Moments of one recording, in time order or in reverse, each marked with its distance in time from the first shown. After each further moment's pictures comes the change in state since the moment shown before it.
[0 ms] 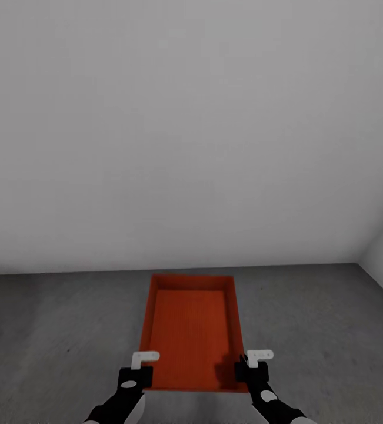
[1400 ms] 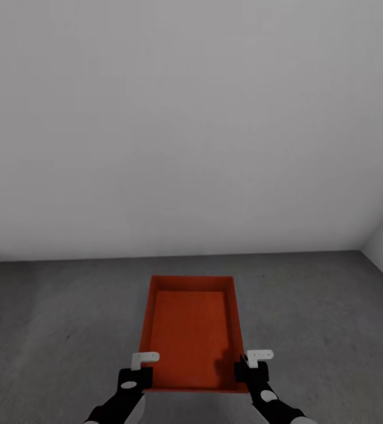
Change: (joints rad) left arm 0.000 -0.001 0.001 0.004 0.003 0.000 0.002; right arm 0.000 -0.001 0.001 -0.001 0.001 0.006 0.001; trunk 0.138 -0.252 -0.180
